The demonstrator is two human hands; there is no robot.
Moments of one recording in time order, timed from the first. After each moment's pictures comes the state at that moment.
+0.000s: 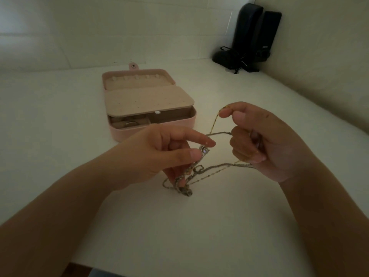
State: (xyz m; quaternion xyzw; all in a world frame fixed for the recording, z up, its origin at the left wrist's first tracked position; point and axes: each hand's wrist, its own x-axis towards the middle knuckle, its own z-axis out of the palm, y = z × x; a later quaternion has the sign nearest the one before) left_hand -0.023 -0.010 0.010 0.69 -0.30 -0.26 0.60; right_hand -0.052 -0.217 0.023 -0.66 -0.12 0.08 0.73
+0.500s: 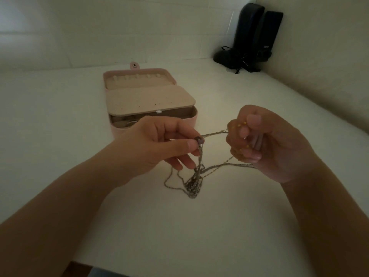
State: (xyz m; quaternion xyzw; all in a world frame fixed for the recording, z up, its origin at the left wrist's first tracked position) left_hand -0.019 -0.009 0.008 0.68 -0.28 -0.21 0.65; right_hand -0.048 -0.221 0.017 -0.62 -0.21 0.11 0.75
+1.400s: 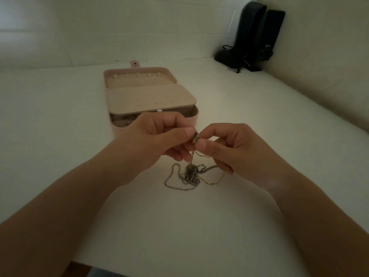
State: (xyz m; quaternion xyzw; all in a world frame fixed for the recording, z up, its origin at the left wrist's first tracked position) left_hand -0.016 -0.013 0.006 0.67 -0.26 -0.17 0.68; right_hand -0.051 -0.193 0.008 -0.81 -0.13 0.06 0.57
